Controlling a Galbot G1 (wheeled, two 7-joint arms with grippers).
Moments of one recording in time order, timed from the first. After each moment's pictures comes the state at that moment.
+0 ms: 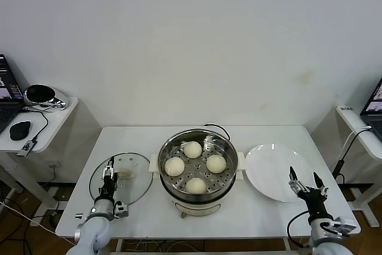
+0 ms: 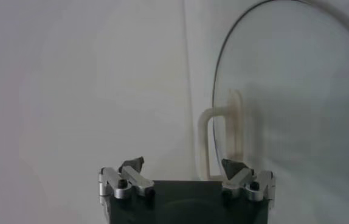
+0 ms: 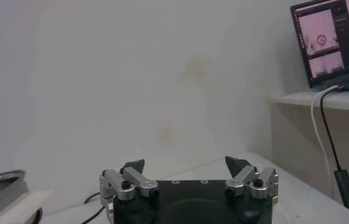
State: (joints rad) left arm 1.12 -1.20 -0.40 -1.38 1.23 0.19 -0.14; right arm -1.50 1.30 0.77 1.87 0.62 0.03 -0.04
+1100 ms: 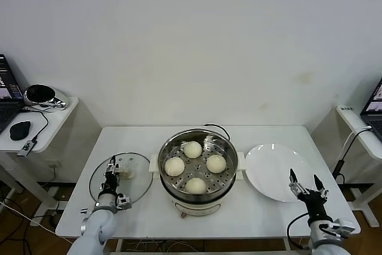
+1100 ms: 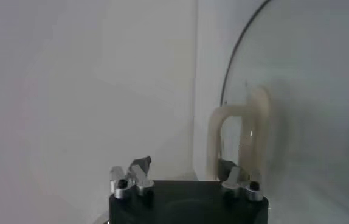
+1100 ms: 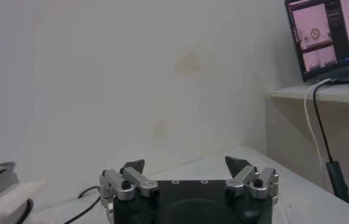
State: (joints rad) left arm 1.03 -1.23 -0.37 -1.26 1.15 0.18 -0.19; right arm -1.50 1.32 0.78 1.86 0.60 0.03 -0.04
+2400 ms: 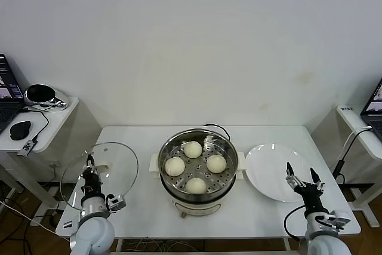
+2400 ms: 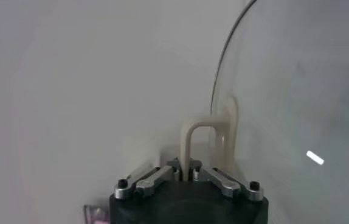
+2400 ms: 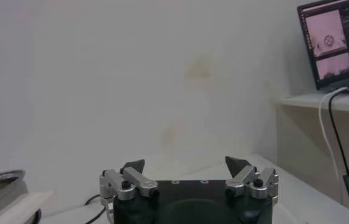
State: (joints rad) left arm 1.27 -1.21 -0.43 -1.82 1.19 0.58 -0.05; right arm -1.43 1.31 0.75 1.82 0.59 0.02 -0.04
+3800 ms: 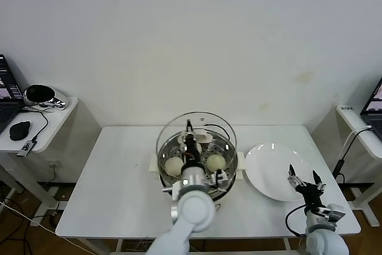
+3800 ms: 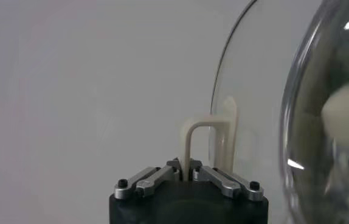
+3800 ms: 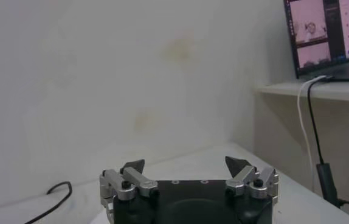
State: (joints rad) left arm 0.93 -1.57 0.13 -1.81 1.61 0.74 0.30; right arm -1.34 1.34 0.78 1.70 0.49 -0.02 -0.03
